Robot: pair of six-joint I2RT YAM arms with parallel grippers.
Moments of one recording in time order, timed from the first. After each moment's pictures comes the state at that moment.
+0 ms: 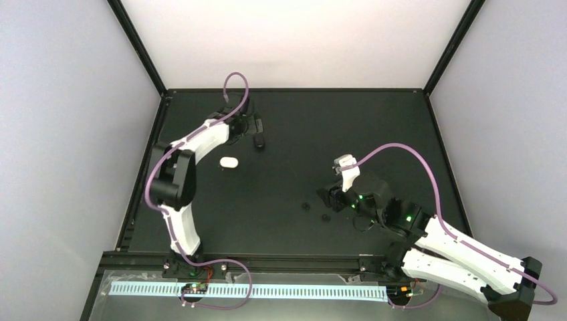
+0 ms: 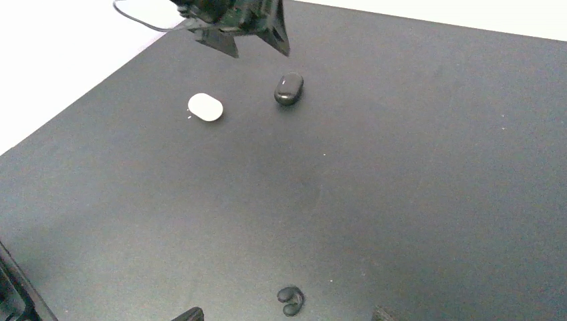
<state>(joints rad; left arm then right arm) -0.30 1.83 1.35 -0.37 -0.11 -0.48 0.98 0.75 0.72 -0.45 0.26 0.34</state>
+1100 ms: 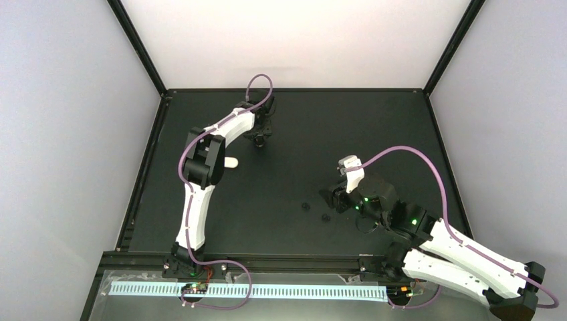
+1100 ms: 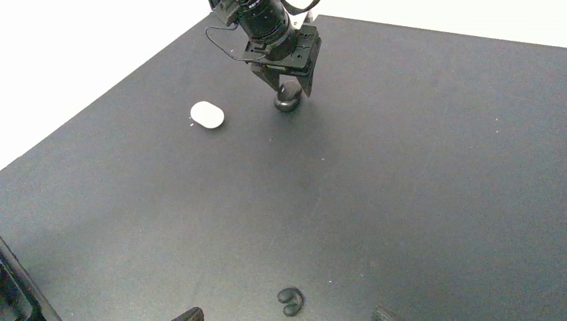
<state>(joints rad) -0.39 2.31 1.86 -0.71 -0.25 -0.53 0.98 0.70 0.71 -0.46 0.26 0.35</state>
